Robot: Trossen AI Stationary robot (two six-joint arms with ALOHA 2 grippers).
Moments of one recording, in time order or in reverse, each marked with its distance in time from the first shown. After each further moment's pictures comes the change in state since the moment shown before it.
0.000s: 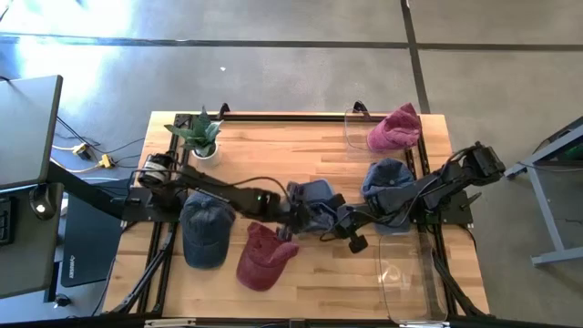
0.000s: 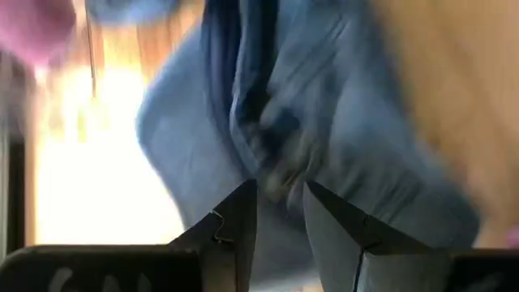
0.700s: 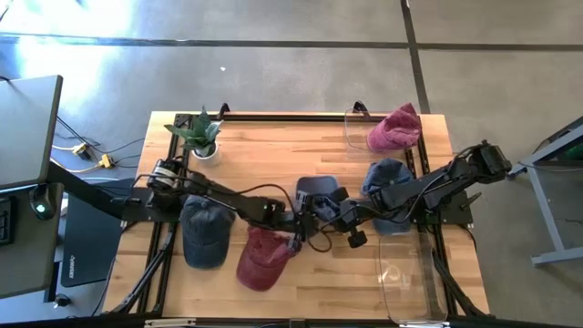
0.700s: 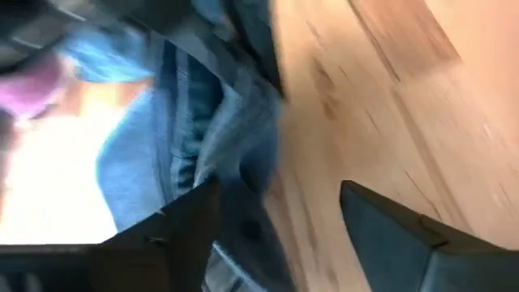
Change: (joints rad) left arm -0.032 0.089 0.035 0.174 0.017 -0.032; right arm -0.020 -0.063 -0.004 -0.037 0.062 0.022
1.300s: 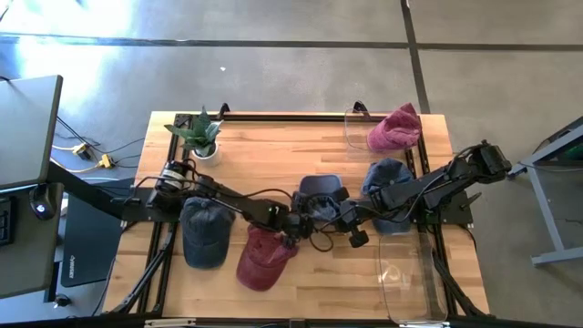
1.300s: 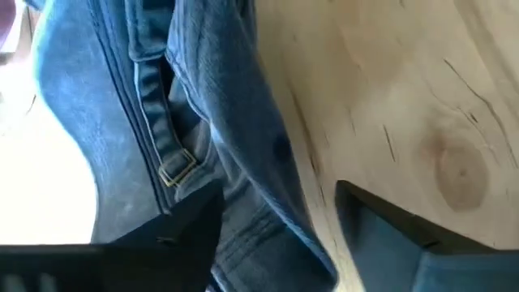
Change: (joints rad) left arm 0.009 0.069 0.003 -0.135 -0.050 0.029; right arm -0.003 0.001 0.000 -0.032 -0.011 -0.009
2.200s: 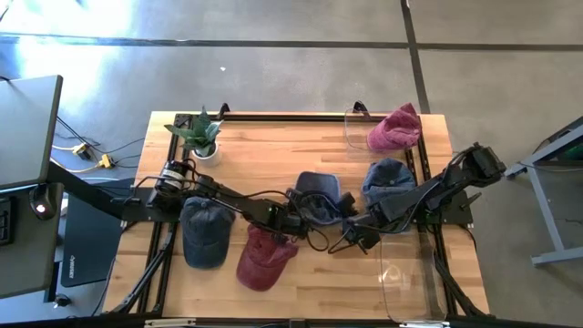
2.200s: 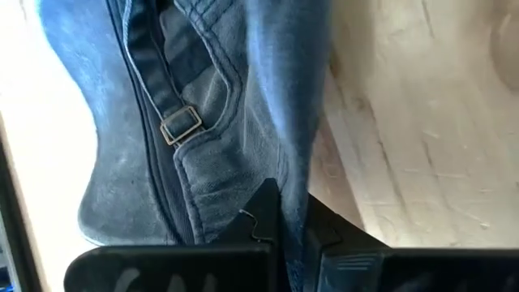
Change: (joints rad) left arm -0.001 -0.002 0.000 -0.177 -0.091 -0.005; right arm 0.113 0.071 0.003 -0.207 0.212 -0.147
